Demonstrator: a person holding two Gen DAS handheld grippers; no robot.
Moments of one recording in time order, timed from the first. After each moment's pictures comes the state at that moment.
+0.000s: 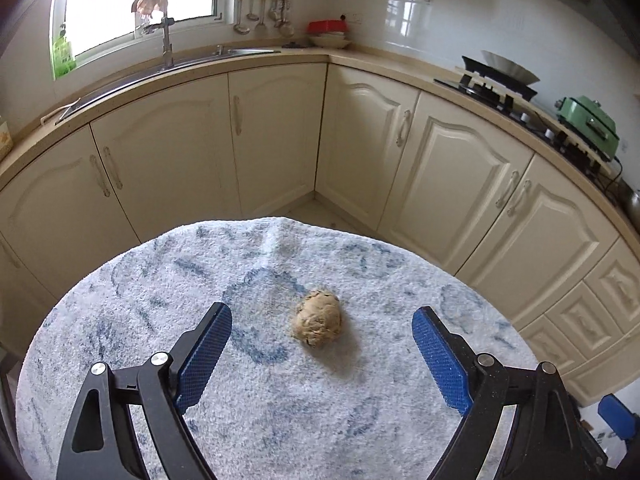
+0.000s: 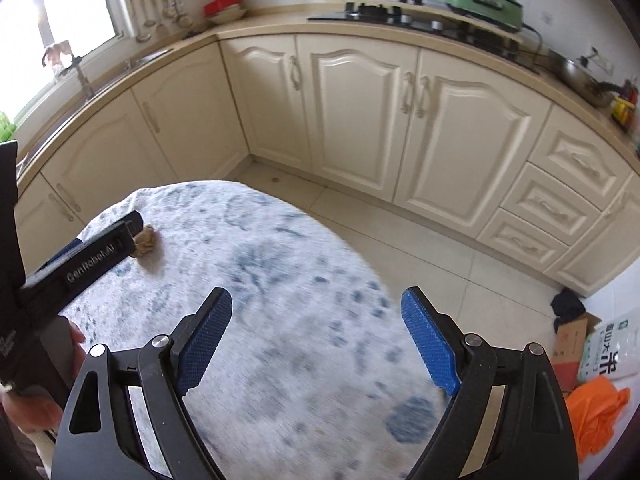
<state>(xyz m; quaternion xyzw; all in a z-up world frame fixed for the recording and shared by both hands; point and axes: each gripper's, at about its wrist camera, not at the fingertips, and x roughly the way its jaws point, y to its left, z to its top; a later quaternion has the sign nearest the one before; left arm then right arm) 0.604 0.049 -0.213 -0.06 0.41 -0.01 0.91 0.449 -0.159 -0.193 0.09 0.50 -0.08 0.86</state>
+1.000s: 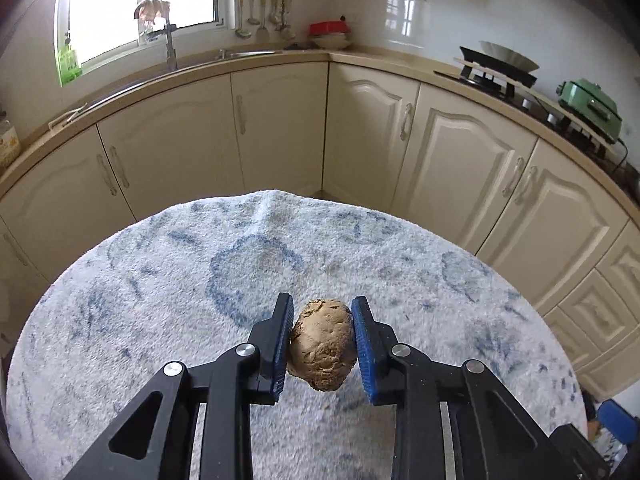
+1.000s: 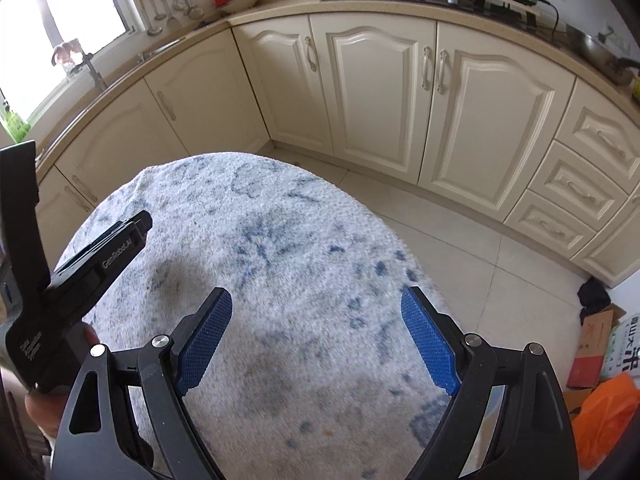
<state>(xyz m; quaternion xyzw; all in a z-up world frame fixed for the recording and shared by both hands) 0.576 0.018 -0.243 -0.02 0.40 0.01 0.92 0.425 -0.176 -0.218 0.12 0.51 -0.05 0.85</state>
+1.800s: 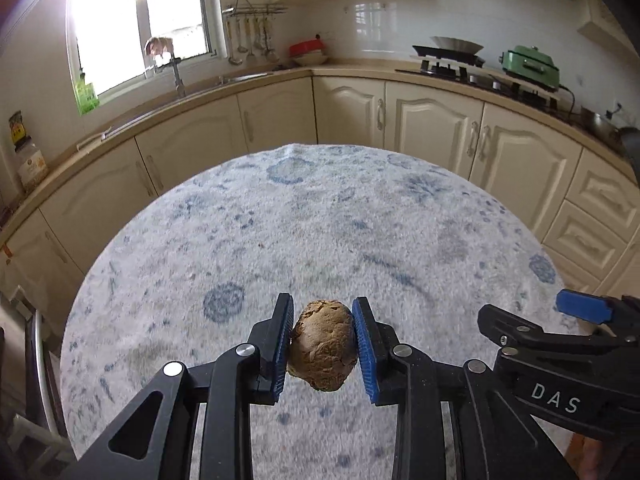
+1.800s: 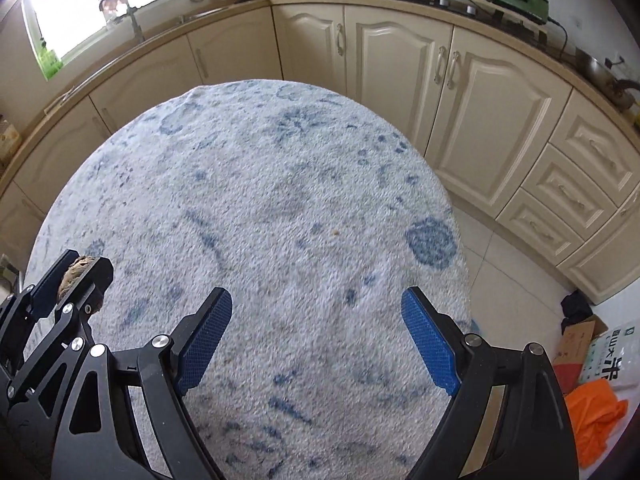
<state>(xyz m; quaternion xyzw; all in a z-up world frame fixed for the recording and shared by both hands) 0.299 0.024 -0.209 0.03 0.38 -0.02 0.93 0.298 -0.139 -0.217 0.06 0.53 0.00 0.85</state>
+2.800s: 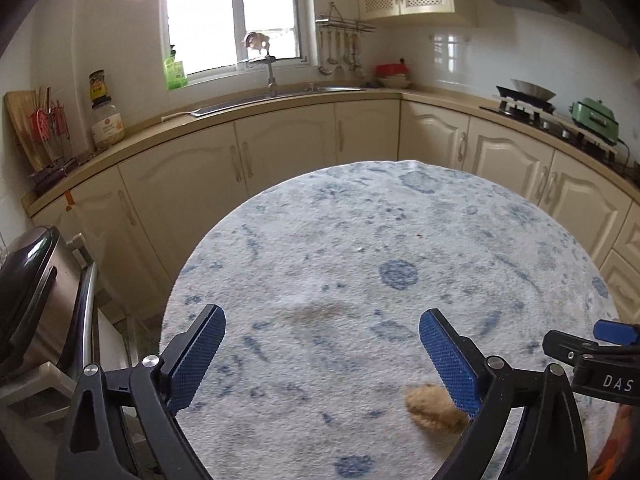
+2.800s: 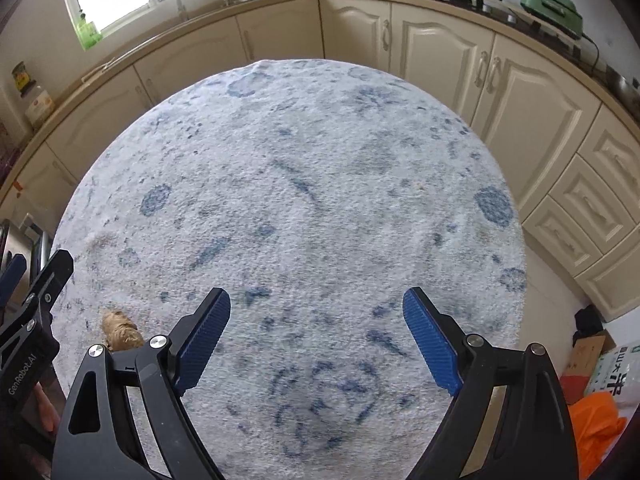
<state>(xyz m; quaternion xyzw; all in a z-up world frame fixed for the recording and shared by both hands) 0.223 0.150 -0.188 -0.02 0.34 0.11 0.93 0.272 -0.072 -0.215 0.03 0.54 0.07 0.84</state>
